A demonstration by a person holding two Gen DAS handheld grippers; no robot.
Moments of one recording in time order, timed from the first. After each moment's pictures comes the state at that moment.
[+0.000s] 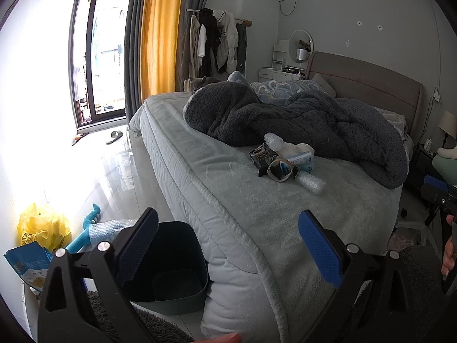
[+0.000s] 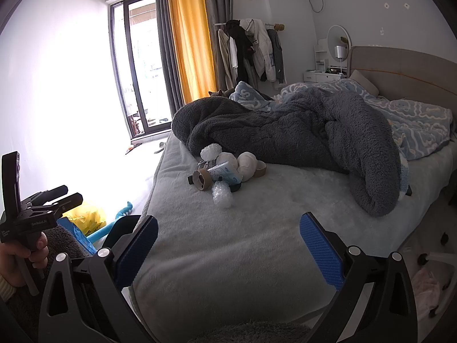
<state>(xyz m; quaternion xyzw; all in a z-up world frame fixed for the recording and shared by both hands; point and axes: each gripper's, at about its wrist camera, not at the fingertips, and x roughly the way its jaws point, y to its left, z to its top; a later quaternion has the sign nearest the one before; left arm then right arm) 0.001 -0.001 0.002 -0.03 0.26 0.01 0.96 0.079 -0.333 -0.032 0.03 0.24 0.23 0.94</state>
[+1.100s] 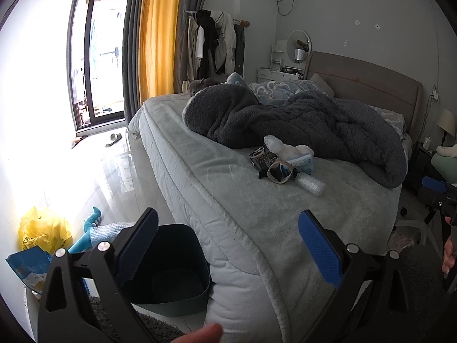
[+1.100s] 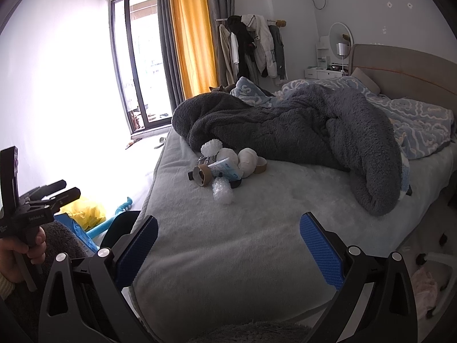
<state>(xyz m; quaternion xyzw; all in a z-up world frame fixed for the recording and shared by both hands) -0.001 0.000 0.006 -0.02 0.26 0.00 0.97 0.079 -0.332 -0.032 0.02 0.26 0.23 0.94</state>
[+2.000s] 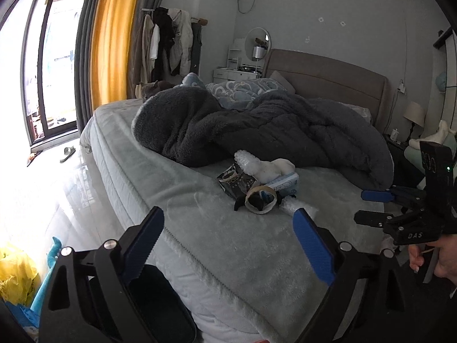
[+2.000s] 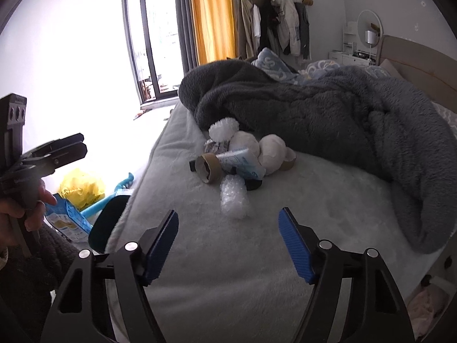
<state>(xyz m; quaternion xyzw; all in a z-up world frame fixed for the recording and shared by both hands) 0.109 0.006 -0.005 -0.02 0.26 -0.13 0.96 0.184 -0.269 -0.072 -0.03 0.31 0.27 0.91</state>
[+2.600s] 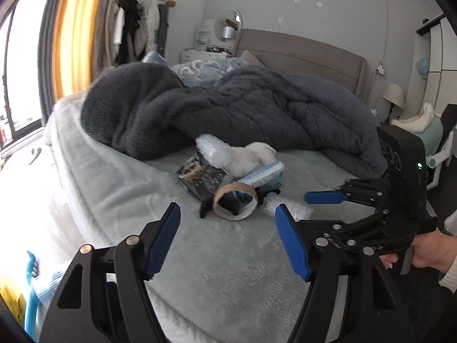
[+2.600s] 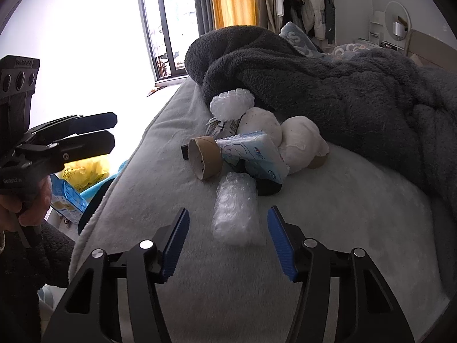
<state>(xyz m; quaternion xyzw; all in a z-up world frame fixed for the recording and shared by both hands) 0.180 -0.030 -0.040 0.00 0.30 -0.21 0.93 0.251 -0.232 -0.113 -0.07 0.35 0.32 0.88</state>
